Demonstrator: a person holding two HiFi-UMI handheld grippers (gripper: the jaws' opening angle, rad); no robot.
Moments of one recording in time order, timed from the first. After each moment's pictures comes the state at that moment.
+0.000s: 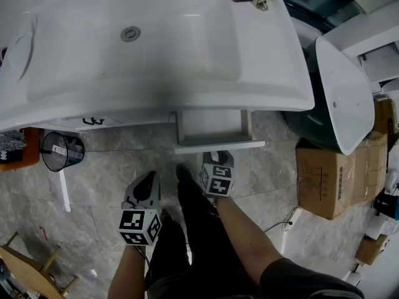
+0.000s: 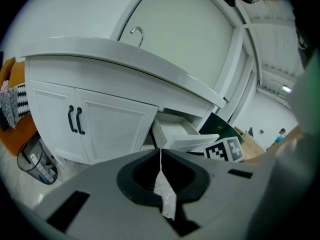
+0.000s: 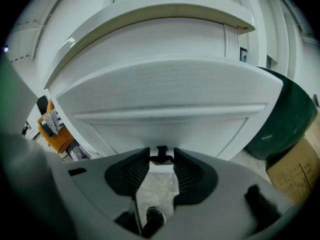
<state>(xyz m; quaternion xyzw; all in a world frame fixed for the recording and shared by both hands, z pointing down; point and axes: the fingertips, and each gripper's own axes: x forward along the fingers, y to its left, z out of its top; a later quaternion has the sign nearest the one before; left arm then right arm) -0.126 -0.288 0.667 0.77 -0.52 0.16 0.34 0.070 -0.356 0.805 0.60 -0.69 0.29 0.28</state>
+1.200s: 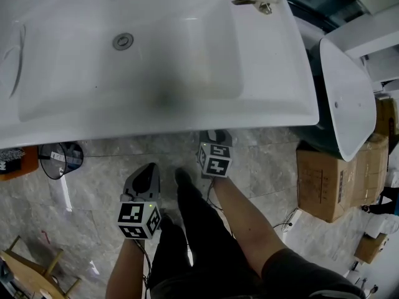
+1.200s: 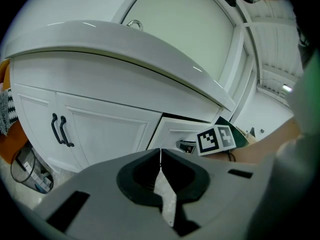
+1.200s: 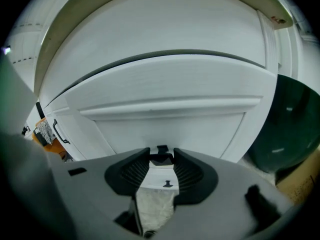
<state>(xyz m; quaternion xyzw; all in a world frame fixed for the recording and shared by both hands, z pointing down) -0.117 -0.358 0.677 0.77 -0.51 0.17 0.34 0.063 -0.474 0.797 0.60 -0.71 0.27 0.25</state>
